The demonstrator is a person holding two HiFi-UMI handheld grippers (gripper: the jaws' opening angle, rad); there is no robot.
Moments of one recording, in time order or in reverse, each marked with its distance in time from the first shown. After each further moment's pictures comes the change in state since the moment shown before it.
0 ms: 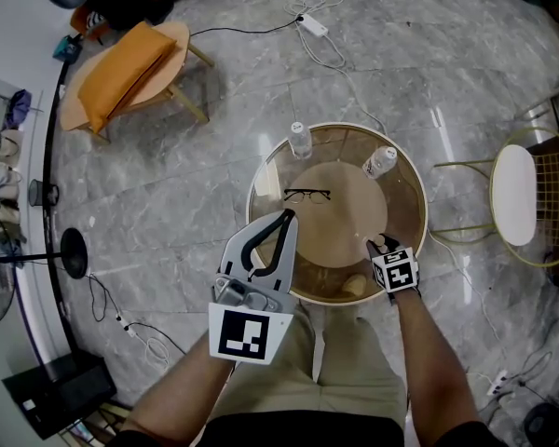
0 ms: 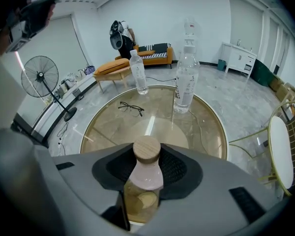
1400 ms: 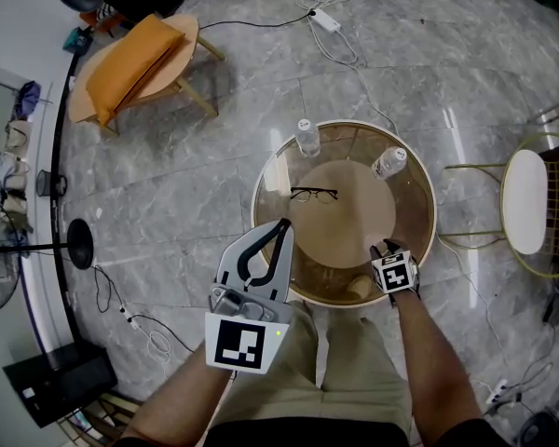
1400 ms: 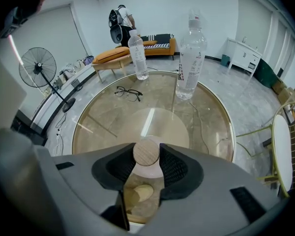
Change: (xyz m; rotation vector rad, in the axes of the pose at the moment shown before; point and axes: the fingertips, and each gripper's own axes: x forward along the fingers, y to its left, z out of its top) left arm -0.004 0.000 -0.018 -0.028 0.053 0.049; right arm 0.039 -0.005 -0.033 -0.034 0.091 -0.008
